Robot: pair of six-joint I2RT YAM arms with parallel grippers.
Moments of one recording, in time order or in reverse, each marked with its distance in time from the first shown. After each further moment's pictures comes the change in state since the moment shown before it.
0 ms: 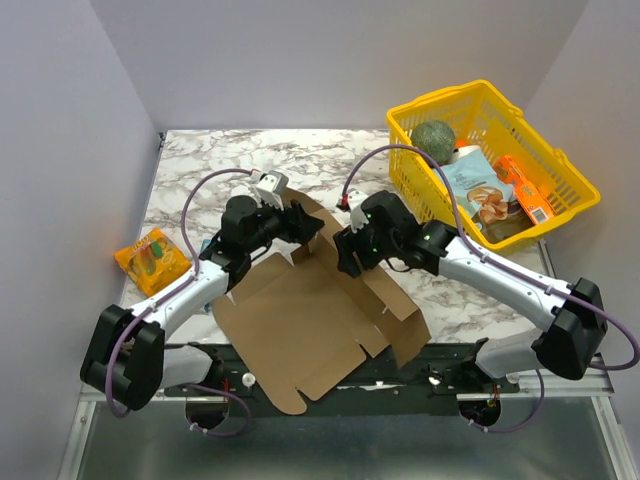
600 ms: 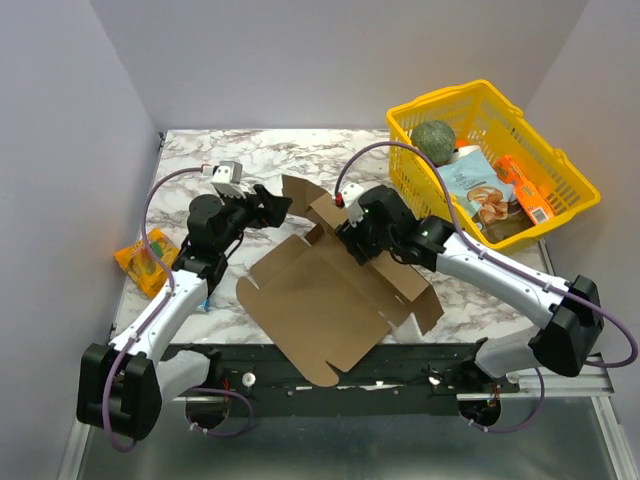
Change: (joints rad) left arm 0.169 -0.166 -0.010 -0.058 -0.102 -0.045; right arm 0.000 0.014 0.037 -0.002 0.217 -0.220
